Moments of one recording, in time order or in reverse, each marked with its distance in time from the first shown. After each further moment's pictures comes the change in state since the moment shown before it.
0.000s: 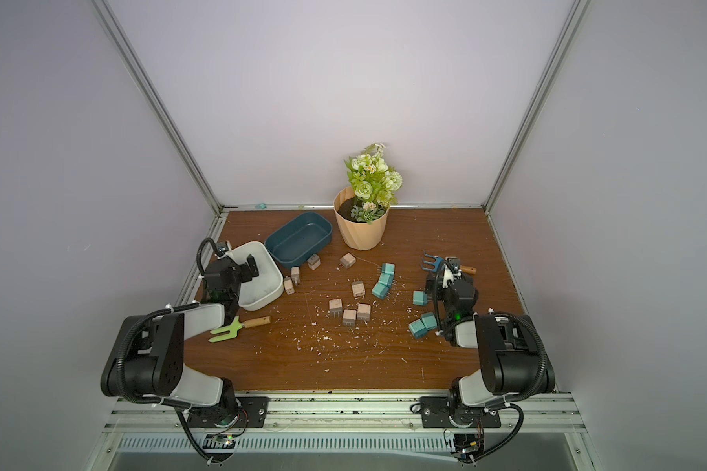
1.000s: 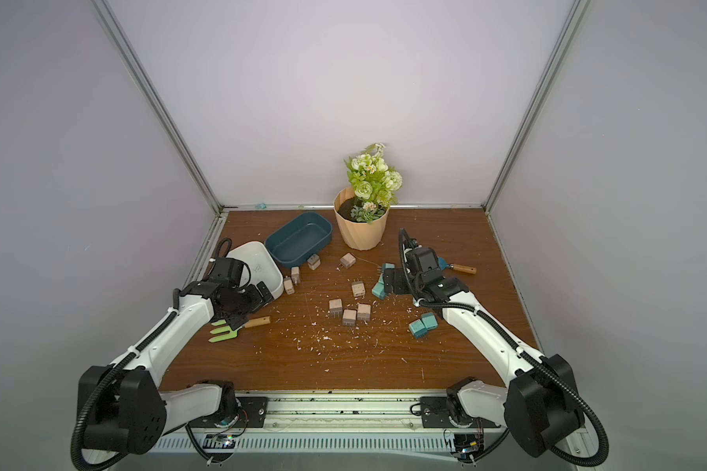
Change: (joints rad) left arm -0.153 -0.282 0.205 -1.323 0.449 -0.689; right arm 0.463 -0.256 0.510 -1.234 -0.038 0.358
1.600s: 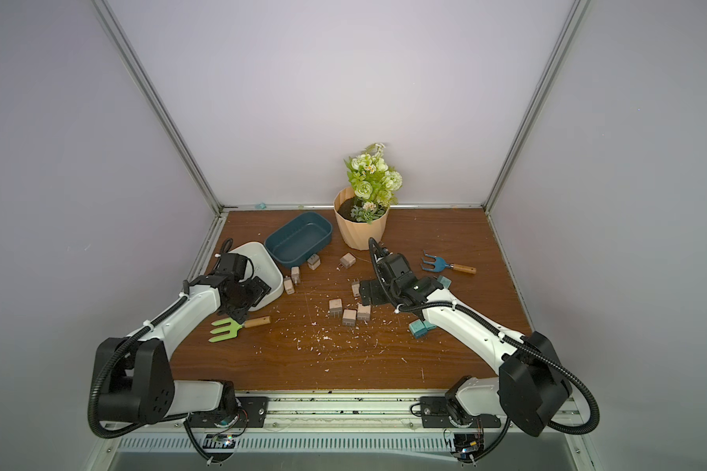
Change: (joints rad) left arm 0.032 0.154 0.044 0.086 -0.134 -0.158; right arm 0.195 0.108 0.055 -0.020 0.005 0.057
